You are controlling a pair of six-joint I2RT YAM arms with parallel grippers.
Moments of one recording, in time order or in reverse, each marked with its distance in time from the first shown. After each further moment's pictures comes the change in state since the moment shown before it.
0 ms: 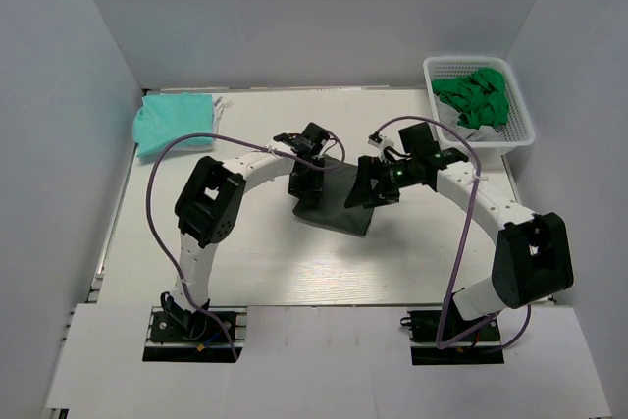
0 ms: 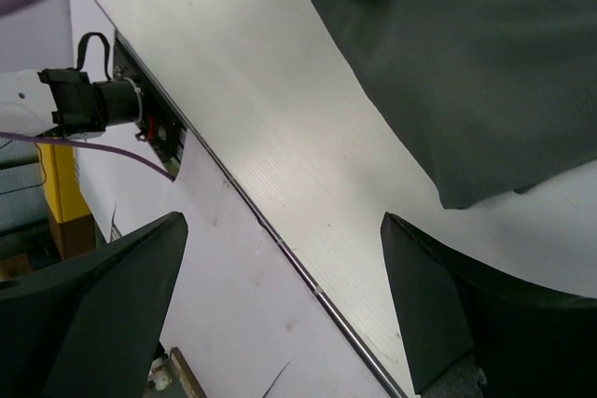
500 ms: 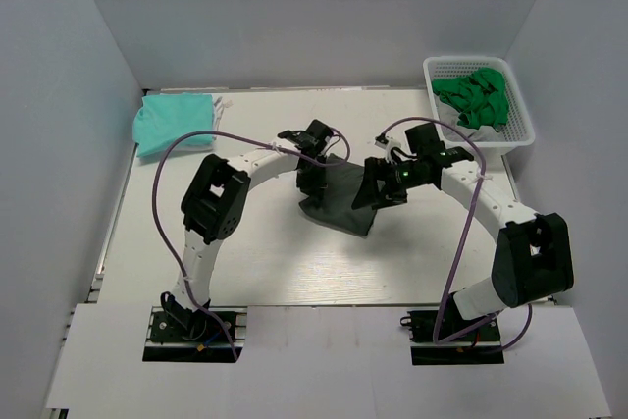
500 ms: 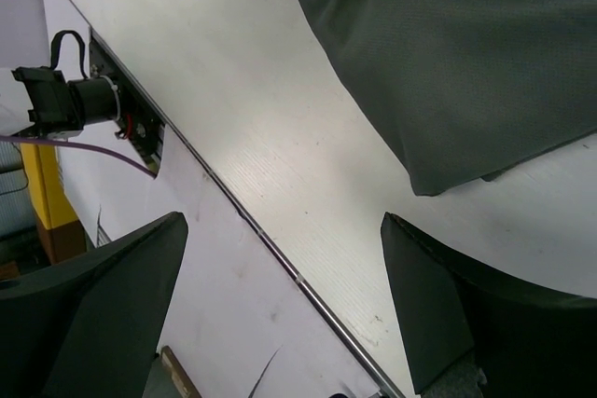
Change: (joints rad) left arm 0.009 0.037 0.067 0.014 0.093 -0.011; right arm -0.045 0.000 0.000 -0.072 0.025 -0.068
